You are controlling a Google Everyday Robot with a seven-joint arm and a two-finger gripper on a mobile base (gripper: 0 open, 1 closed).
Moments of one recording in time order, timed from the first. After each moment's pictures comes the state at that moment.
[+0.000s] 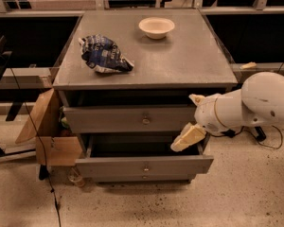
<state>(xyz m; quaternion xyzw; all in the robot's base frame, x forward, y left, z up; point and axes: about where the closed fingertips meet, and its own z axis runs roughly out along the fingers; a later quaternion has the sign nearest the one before) 0.537 -0.134 0.760 -0.54 0.76 0.09 0.35</state>
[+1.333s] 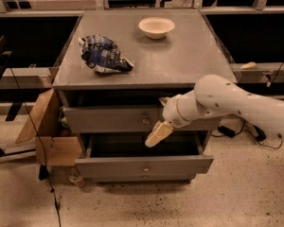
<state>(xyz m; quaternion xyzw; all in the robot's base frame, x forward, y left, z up) 0.600 -0.057 0.691 -0.58 0.73 0.13 0.33</state>
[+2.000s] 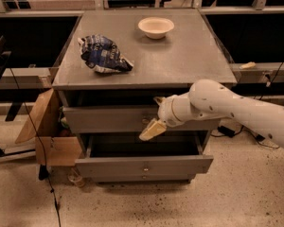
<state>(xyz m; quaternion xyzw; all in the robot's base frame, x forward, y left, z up) 0.620 -0.034 0.680 -0.57 0.72 0.14 0.37</state>
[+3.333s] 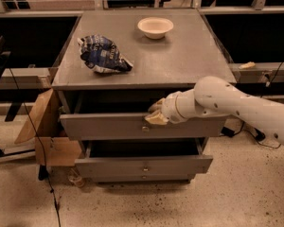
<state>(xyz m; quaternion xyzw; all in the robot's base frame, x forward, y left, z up) 0.630 -0.042 0.696 -0.56 0.72 0.13 0.39</state>
